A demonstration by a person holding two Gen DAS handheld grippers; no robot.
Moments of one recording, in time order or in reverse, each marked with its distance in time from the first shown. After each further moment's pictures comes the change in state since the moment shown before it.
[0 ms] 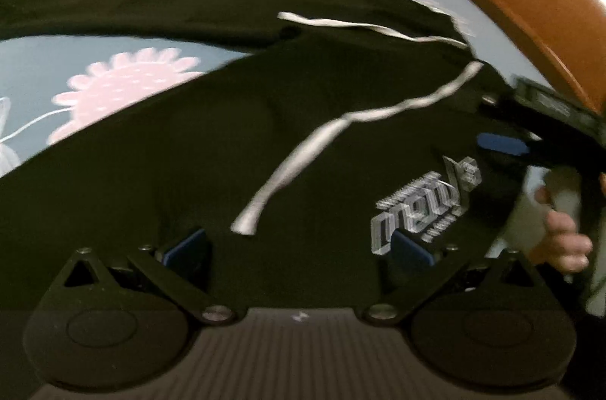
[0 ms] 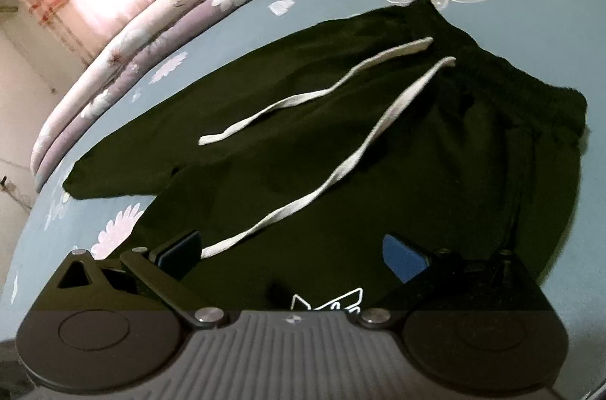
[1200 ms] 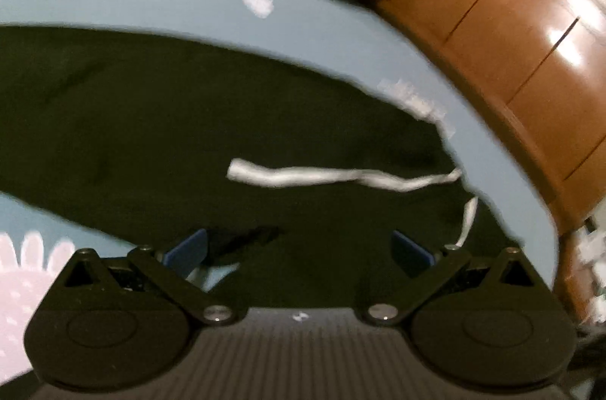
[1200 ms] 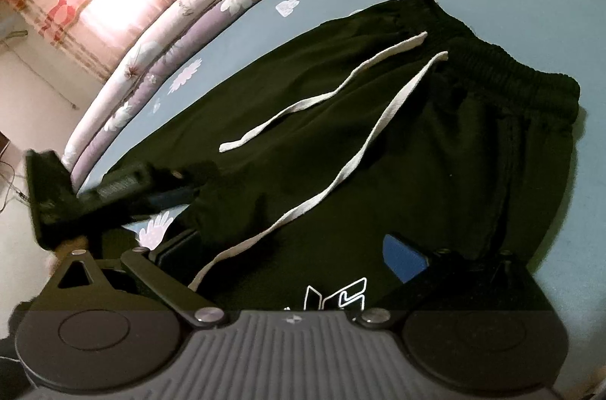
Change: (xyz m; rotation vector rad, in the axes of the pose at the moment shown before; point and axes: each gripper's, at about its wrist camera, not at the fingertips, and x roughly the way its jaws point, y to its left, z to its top) left arm 0.072 0.050 0.148 -0.037 -0.170 -0.224; right arm -0.019 -0.014 0.011 0.062 0.018 0.107
